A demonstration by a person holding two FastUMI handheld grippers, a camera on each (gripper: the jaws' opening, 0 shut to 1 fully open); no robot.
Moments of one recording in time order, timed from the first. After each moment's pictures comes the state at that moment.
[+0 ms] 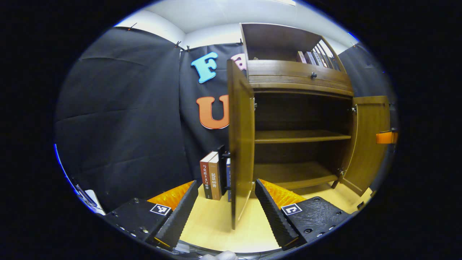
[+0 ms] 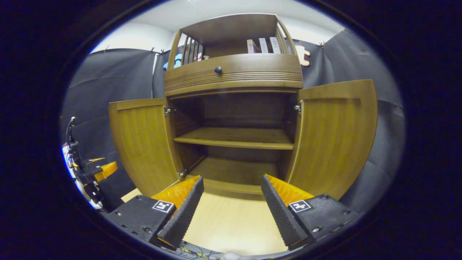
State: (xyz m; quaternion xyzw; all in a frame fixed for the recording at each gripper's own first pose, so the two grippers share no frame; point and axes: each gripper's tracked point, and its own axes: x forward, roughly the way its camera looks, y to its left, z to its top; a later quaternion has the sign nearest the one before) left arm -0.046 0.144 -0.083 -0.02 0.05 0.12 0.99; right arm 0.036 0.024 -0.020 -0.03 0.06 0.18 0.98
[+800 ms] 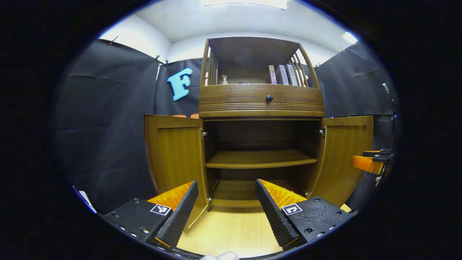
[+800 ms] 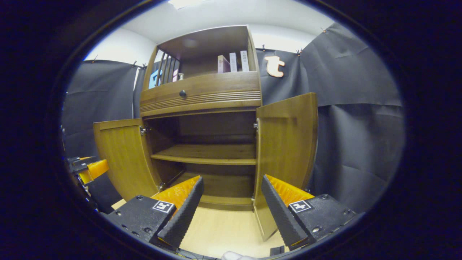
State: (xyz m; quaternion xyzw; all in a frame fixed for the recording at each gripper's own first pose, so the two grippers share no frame) left arm -0.026 -0.019 0.010 -0.01 0.01 0.06 1.00; right arm 0.037 -0.067 0.014 0.00 0.01 0.10 0.99
